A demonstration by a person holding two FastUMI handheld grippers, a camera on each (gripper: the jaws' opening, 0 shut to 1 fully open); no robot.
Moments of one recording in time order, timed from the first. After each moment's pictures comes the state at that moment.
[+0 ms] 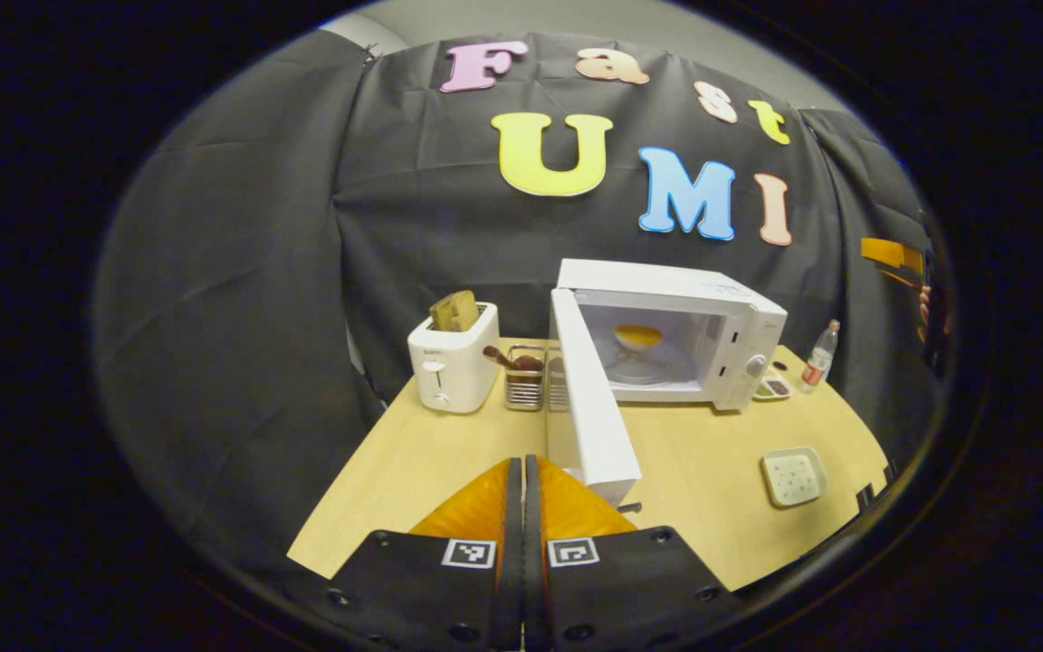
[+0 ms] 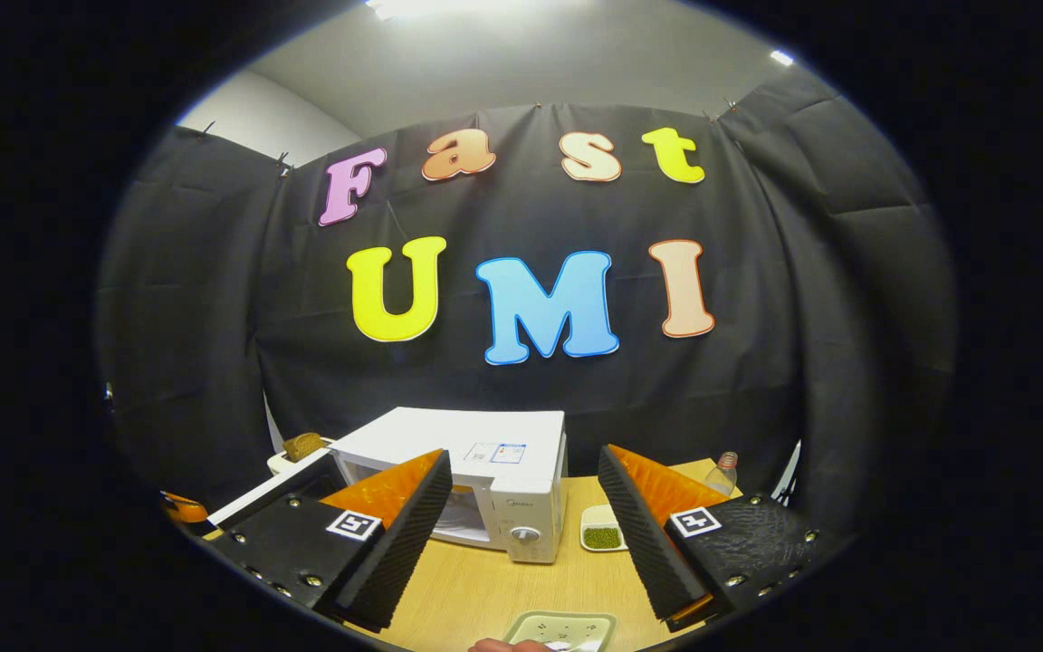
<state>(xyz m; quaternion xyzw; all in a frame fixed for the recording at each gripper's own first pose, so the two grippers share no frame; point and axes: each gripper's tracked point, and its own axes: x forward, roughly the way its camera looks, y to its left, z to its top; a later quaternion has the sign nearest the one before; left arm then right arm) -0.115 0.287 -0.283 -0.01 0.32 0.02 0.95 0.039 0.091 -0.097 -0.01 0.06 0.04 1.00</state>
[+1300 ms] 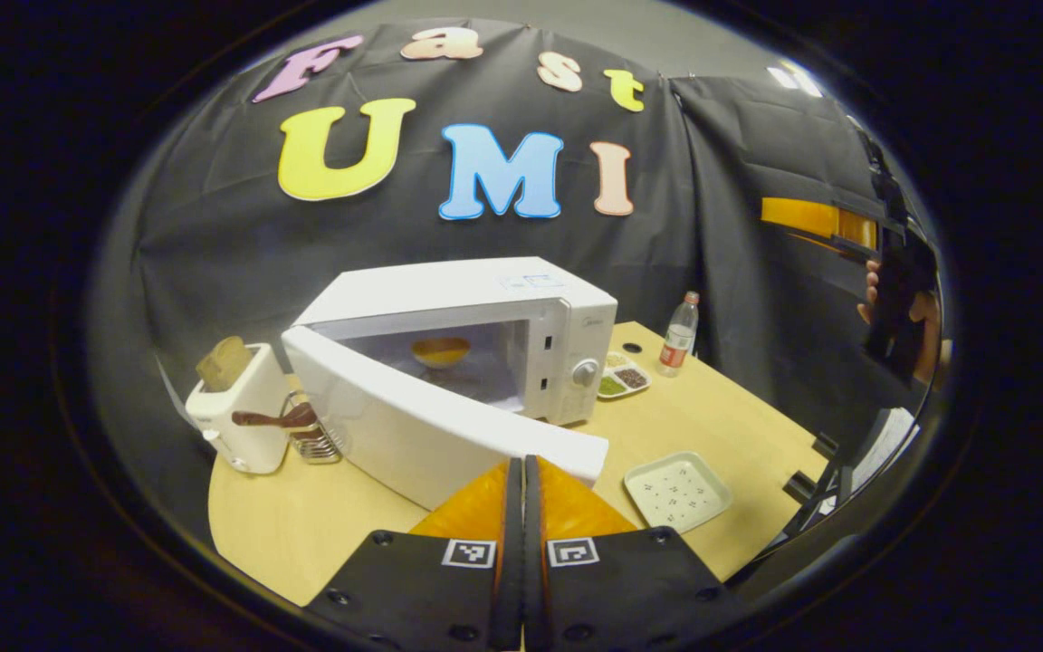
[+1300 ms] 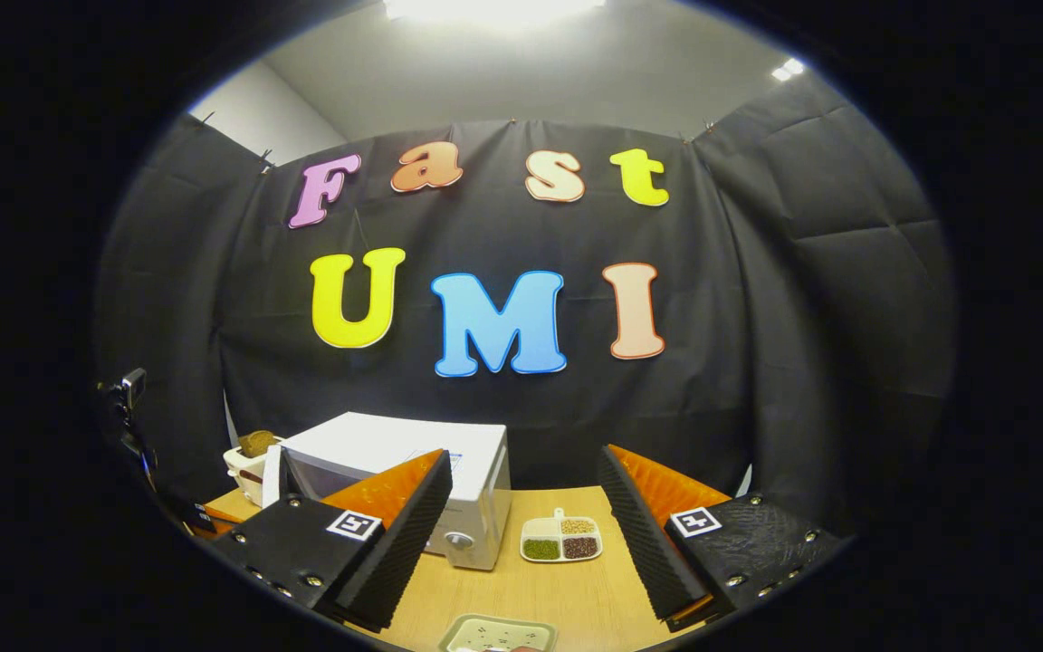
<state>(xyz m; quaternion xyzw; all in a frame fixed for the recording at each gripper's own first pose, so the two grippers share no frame) -0.011 0.061 -0.300 0.00 0.32 -0.23 0.92 0.030 0.015 -0.079 -0.04 0.03 -0.03 1.00</state>
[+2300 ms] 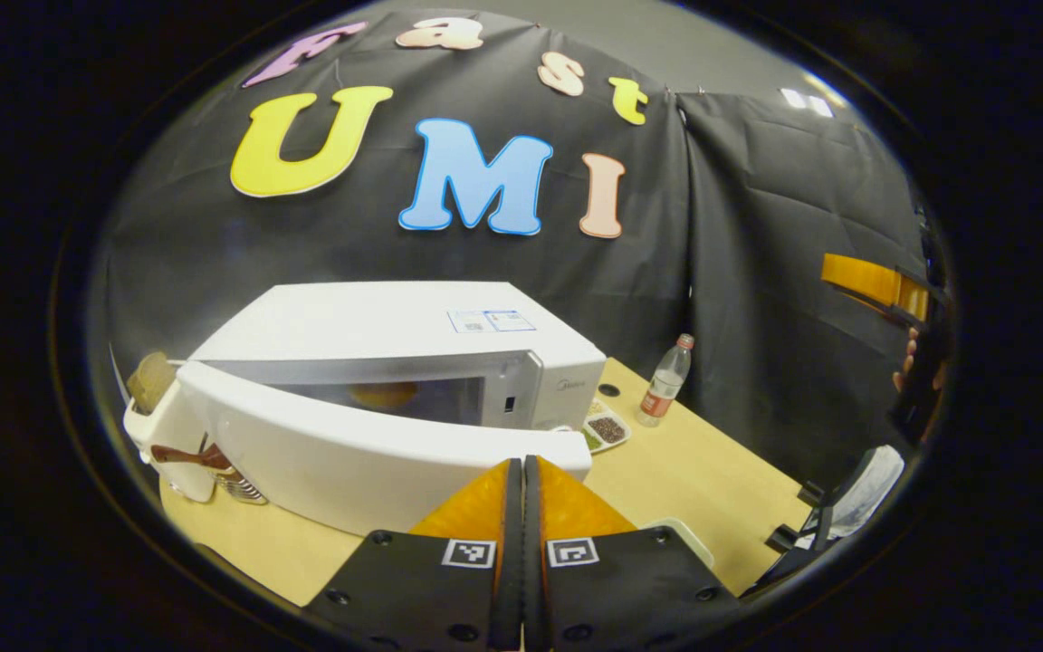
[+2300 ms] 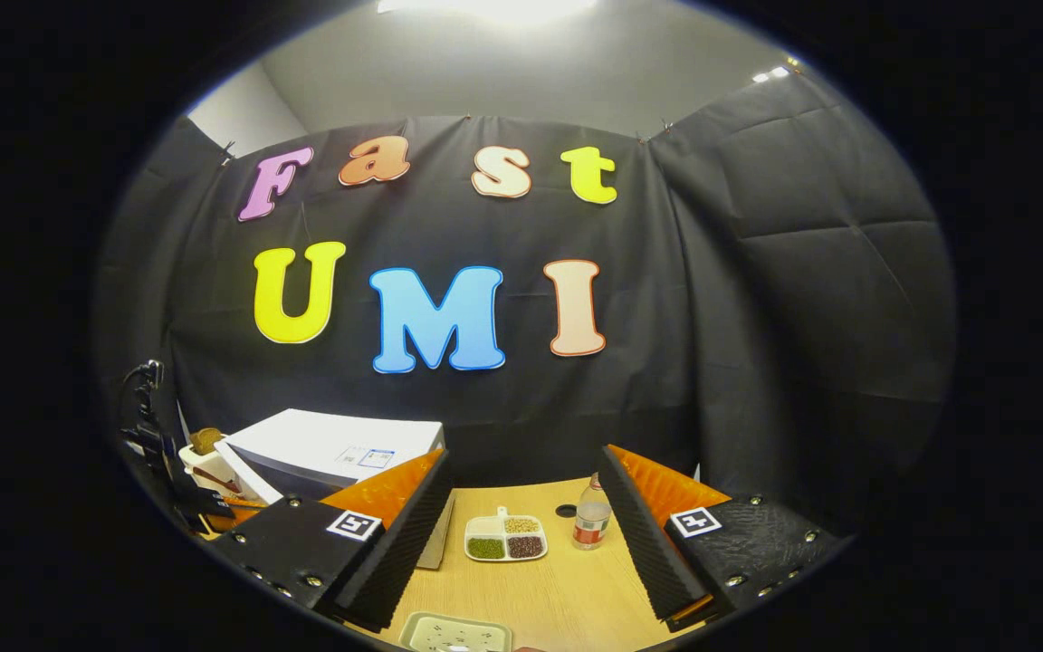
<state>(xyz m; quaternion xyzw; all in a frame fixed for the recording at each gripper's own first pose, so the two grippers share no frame) 0.091 -0.018 -0.318 -0.06 0.30 -0.25 0.92 0.027 -0.038 -0.081 -0.04 0.04 -0.11 0.99</state>
